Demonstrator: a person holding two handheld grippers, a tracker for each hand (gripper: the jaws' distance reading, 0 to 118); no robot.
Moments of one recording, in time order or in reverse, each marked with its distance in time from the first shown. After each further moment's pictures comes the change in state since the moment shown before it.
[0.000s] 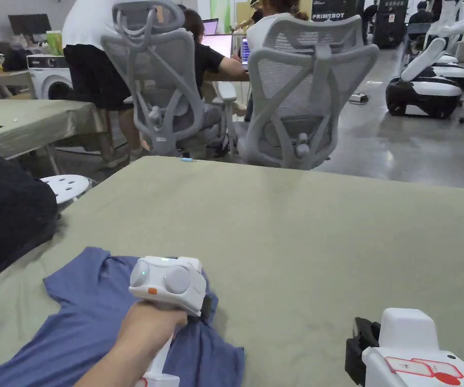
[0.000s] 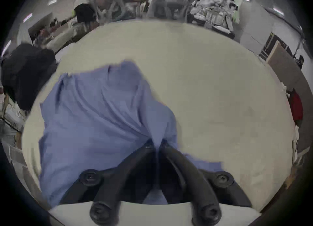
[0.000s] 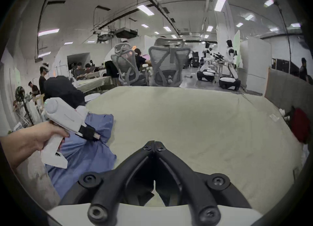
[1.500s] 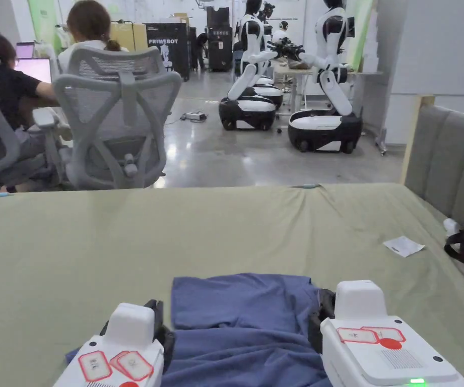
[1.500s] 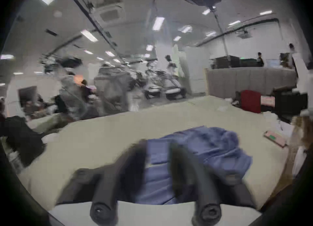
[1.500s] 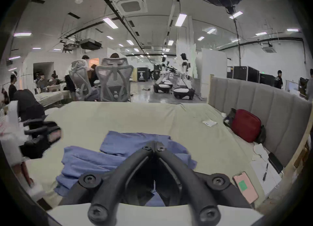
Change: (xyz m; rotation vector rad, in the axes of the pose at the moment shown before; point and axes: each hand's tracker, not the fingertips) left arm 0.245 -0.144 0.170 0.756 -0.076 -0.242; right arm 0.156 -0.008 0.144 0.137 -0.326 -0.007
